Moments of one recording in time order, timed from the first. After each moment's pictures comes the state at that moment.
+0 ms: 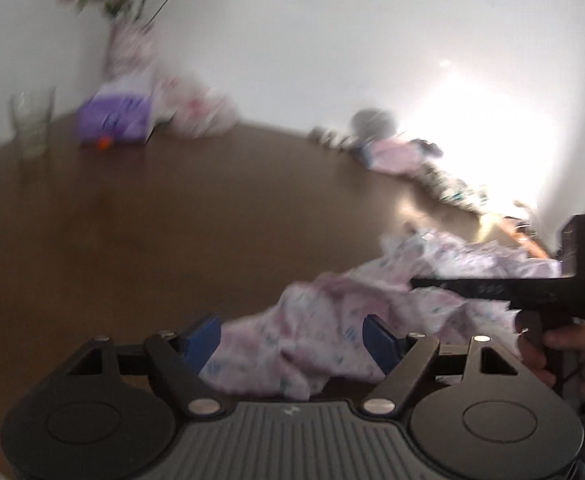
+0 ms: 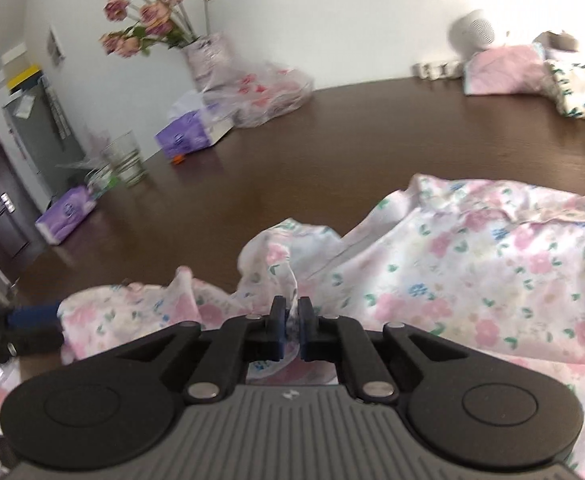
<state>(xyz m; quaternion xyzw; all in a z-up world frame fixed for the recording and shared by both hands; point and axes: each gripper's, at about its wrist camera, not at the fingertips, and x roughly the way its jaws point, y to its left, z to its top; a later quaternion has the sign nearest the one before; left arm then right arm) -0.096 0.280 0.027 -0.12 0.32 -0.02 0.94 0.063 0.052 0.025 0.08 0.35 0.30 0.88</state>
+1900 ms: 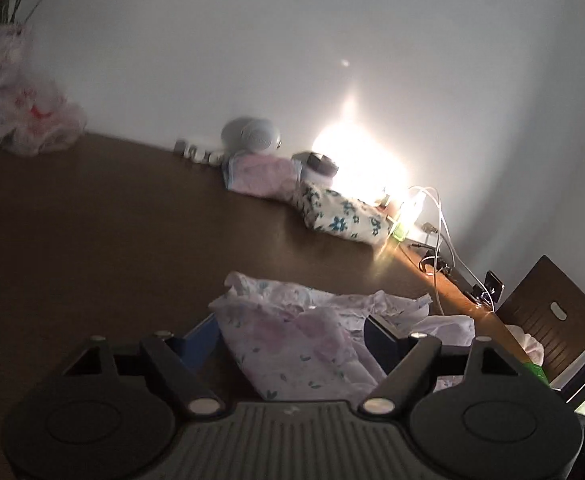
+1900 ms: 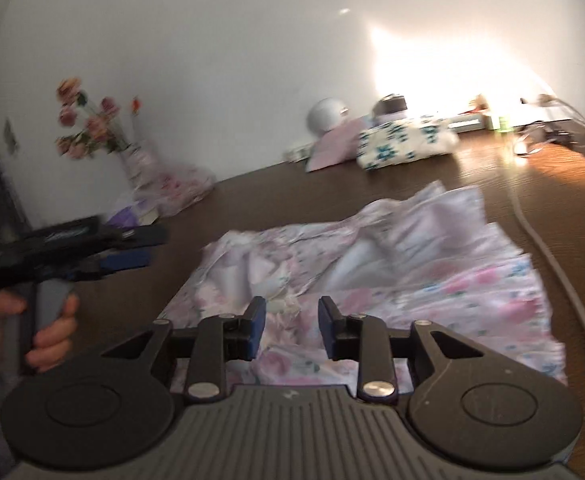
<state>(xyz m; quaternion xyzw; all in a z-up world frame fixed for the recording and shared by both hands) 0.037 0.156 0.057 -0.17 0.29 -0.16 0.93 -0.051 -0.136 0.058 0.13 0.27 0.21 0.93</state>
